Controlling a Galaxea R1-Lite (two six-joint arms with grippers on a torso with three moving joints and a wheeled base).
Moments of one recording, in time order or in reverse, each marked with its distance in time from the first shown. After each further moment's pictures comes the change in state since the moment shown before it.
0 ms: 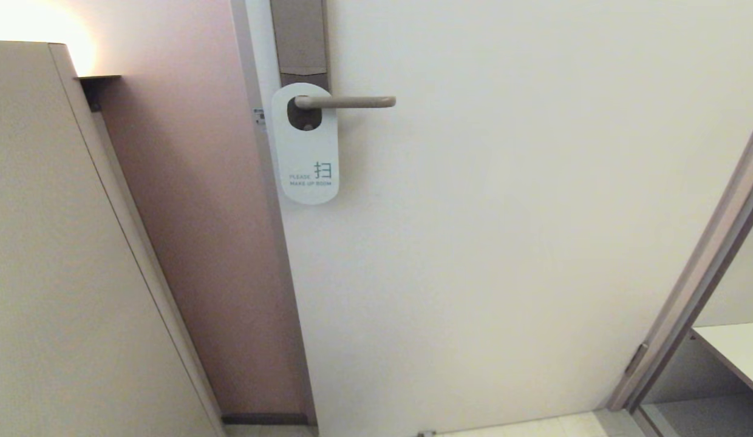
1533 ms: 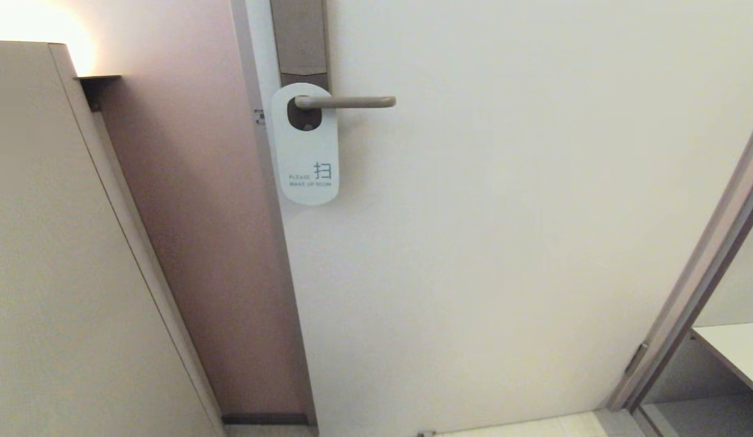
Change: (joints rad) left arm 0.000 -0.052 0.000 0.000 0.000 -0.002; right arm 0.000 0.000 0.000 0.000 0.000 0.000
